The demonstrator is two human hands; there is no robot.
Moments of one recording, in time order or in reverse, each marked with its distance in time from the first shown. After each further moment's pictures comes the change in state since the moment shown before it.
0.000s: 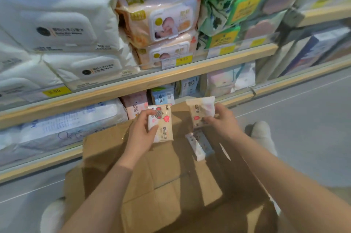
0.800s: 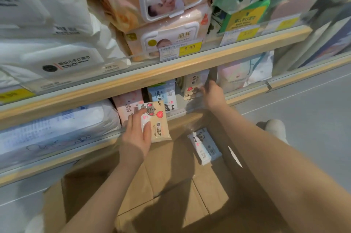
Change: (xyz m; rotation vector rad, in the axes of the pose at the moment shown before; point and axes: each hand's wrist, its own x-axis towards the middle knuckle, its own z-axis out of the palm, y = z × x) left_hand 0.030 -0.051 0.026 0.399 0.143 0.055; right_hand 0.136 0.014 0.051 -0.262 0.085 0.145
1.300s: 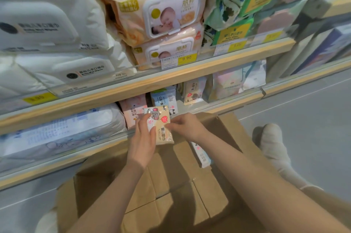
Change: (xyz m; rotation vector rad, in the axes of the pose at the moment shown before) left_hand -0.012 0.025 -0.009 0.074 -0.073 -0.061; right_hand -0.104 -0.040 0.013 0.117 -0.465 -0.192
